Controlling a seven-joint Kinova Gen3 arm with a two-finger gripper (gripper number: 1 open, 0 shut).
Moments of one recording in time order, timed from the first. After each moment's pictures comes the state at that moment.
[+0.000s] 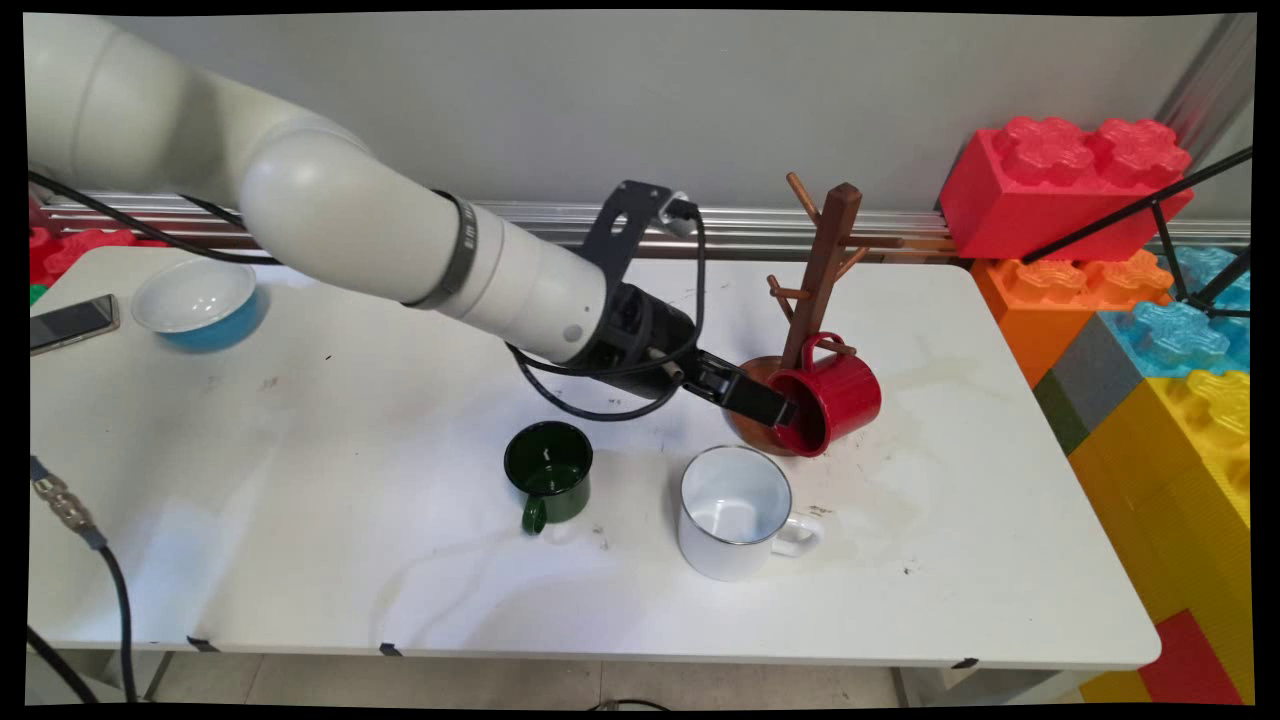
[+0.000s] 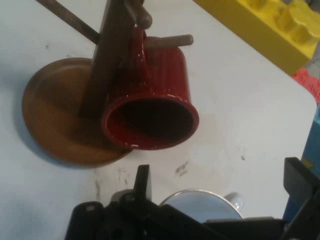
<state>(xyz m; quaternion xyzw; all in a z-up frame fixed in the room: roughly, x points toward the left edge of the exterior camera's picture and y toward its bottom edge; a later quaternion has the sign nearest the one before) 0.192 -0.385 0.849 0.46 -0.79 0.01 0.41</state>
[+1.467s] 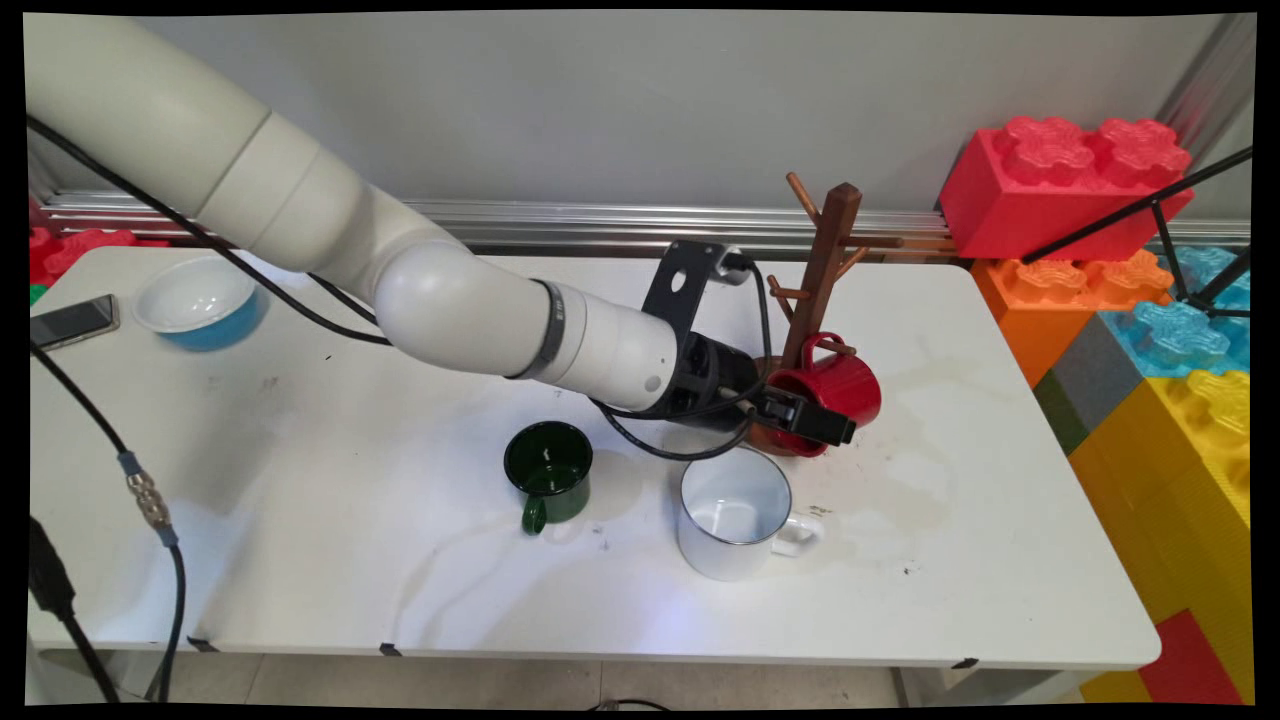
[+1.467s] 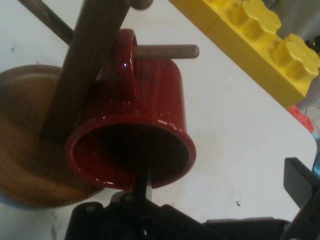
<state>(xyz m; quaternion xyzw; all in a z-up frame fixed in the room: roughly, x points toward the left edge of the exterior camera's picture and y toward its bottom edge) 0.147 -0.403 0.788 0.49 -0.74 -0.01 0.45</state>
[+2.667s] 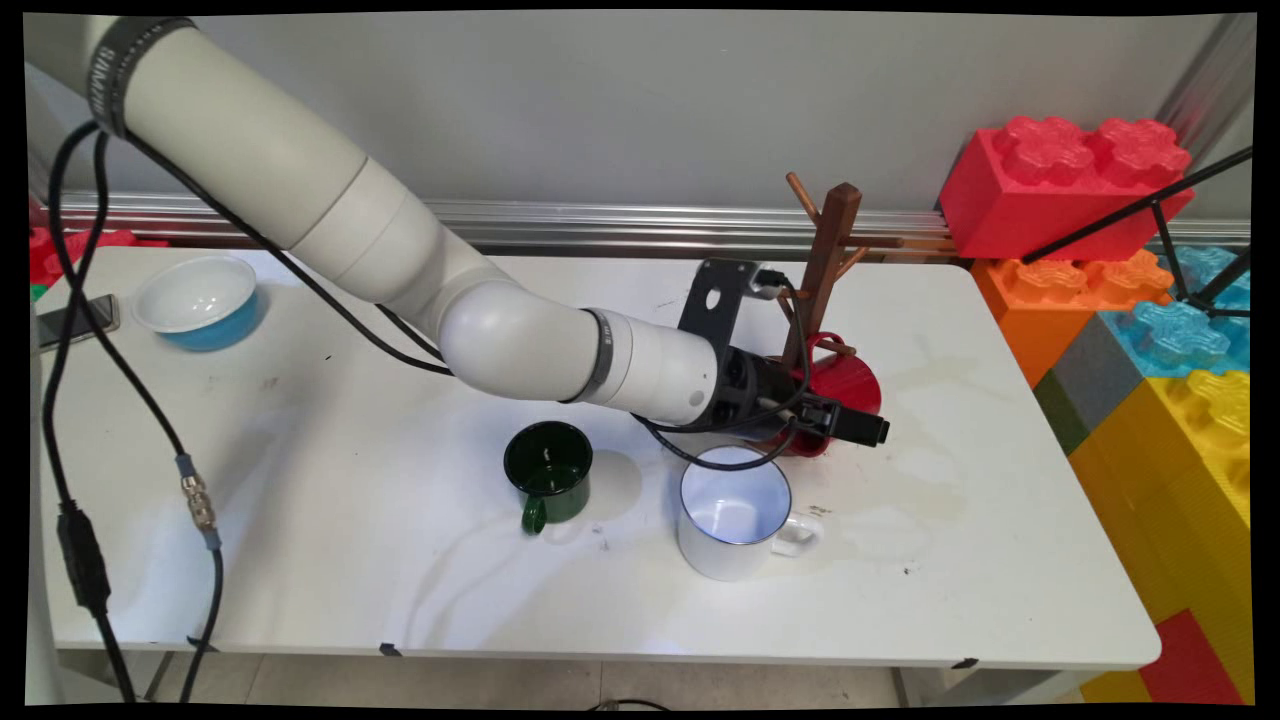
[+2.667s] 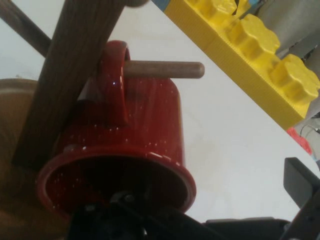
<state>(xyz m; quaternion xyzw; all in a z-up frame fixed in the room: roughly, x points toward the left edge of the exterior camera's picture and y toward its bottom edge) 0.118 -0.418 0.761 0.50 -0.72 -0.01 0.48</state>
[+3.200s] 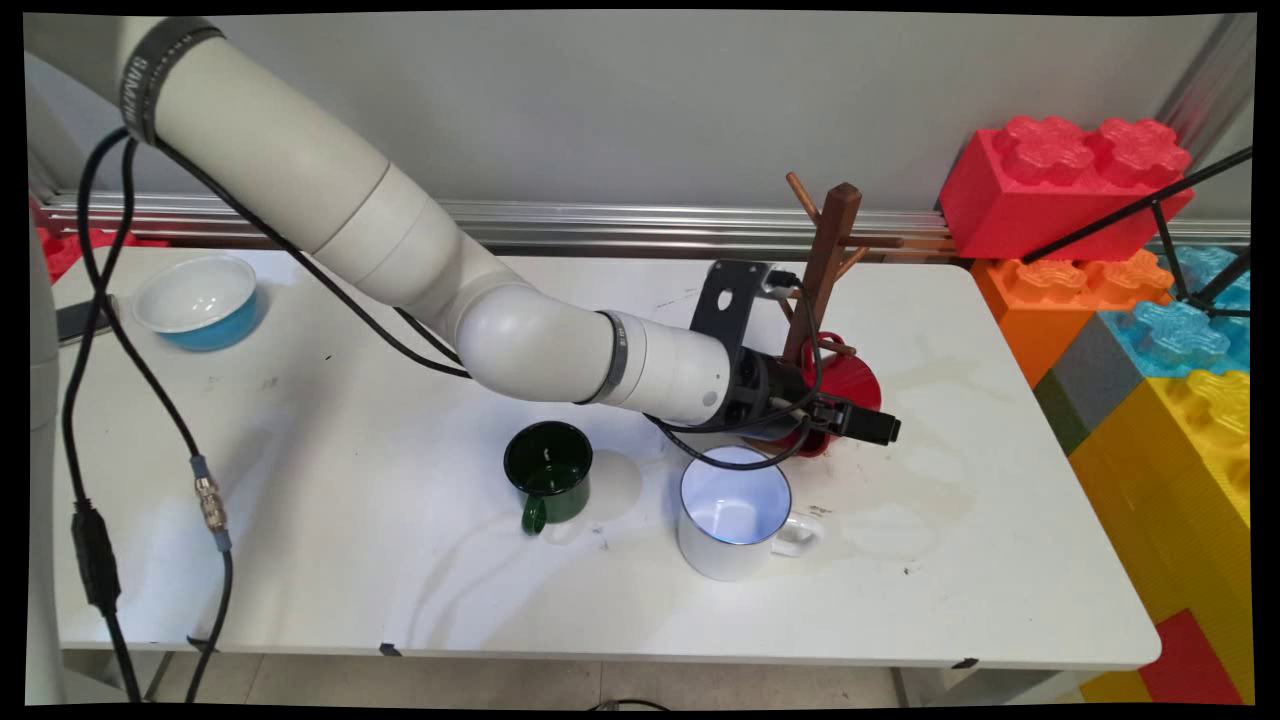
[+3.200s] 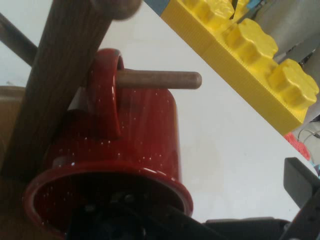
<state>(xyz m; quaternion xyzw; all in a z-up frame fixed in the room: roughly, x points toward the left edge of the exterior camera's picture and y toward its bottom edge) 0.110 -0.424 0.757 0.50 -0.72 -0.02 0.48</state>
